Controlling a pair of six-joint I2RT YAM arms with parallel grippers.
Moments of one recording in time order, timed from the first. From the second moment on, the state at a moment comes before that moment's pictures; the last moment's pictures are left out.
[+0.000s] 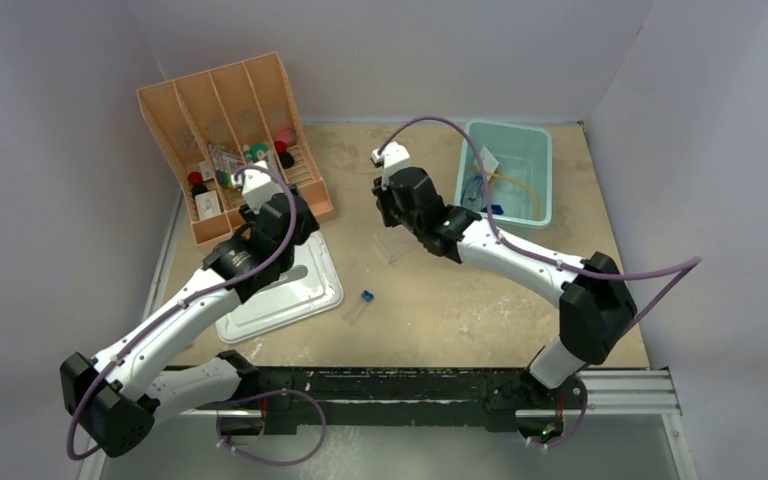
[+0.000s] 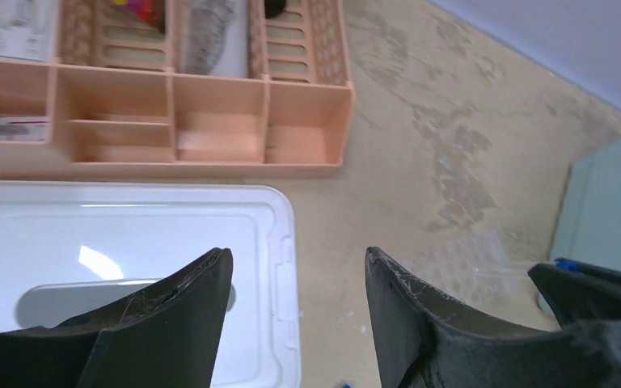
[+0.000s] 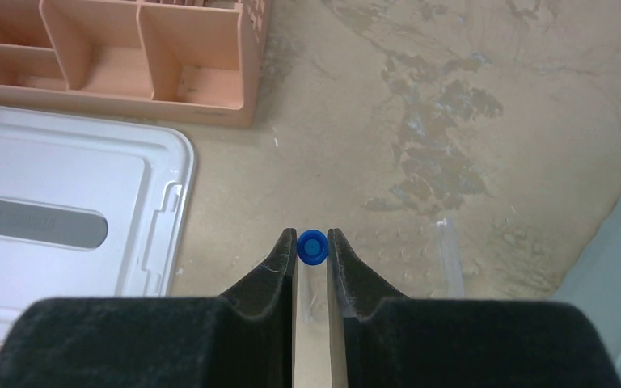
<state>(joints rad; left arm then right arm) -0.64 1.07 0.98 -0.50 -0.68 -0.77 0.78 1.60 1.26 -0.16 0.26 0.17</state>
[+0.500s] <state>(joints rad) -0.63 0.94 0.84 -0.47 -0.92 -0.71 0.84 1.71 1.07 0.20 0.36 0.09</state>
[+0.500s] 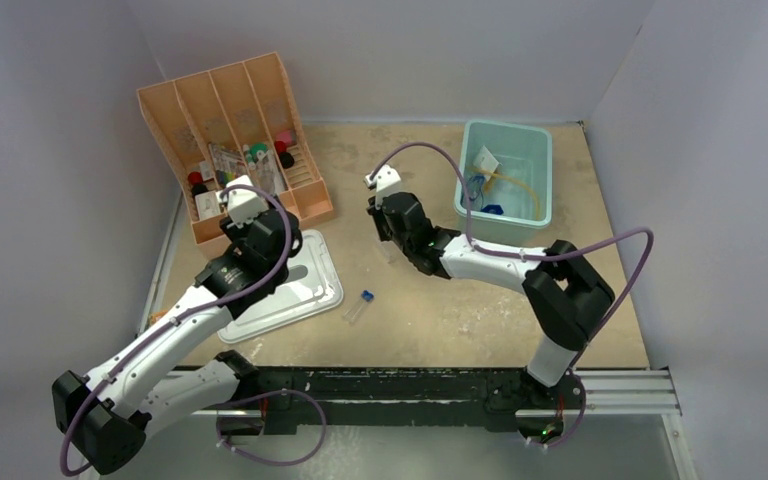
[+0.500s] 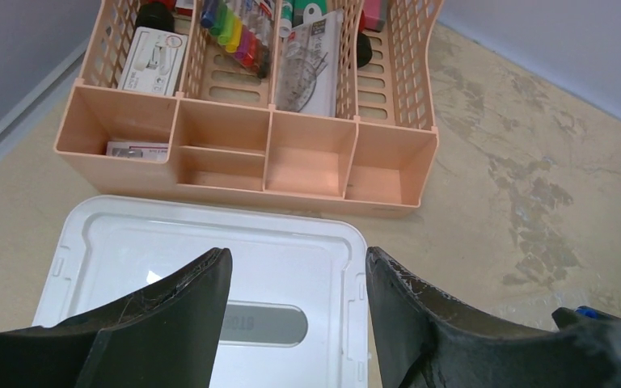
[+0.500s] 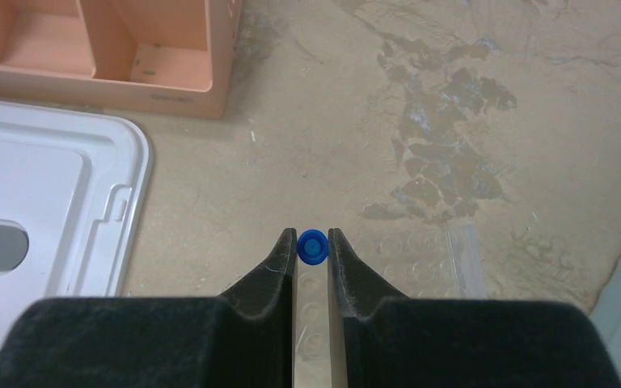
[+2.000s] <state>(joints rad) -0.63 1.01 0.84 -0.45 -0.91 -0.70 0.84 2.05 1.29 0.34 0.58 0.15</state>
